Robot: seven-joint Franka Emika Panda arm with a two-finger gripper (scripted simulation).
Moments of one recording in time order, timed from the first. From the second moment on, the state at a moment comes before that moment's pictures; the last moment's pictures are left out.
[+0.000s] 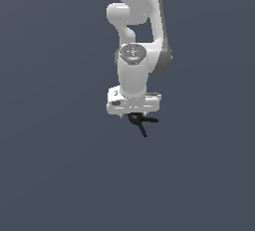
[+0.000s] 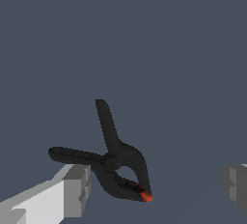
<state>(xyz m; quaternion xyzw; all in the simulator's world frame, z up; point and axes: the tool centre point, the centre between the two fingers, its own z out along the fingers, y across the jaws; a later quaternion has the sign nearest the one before) -0.002 0.023 0.146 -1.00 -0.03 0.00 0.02</state>
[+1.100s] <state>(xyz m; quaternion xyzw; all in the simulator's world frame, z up) -0.040 0.053 0.085 -0.94 -0.33 0.00 0.00</state>
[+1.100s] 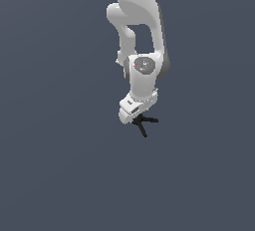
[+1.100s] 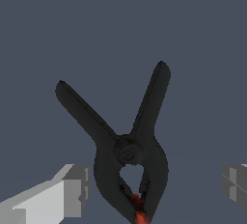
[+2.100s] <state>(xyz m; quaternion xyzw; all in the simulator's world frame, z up) -0.053 0.064 0.062 -0.91 -0.42 0.00 0.00</state>
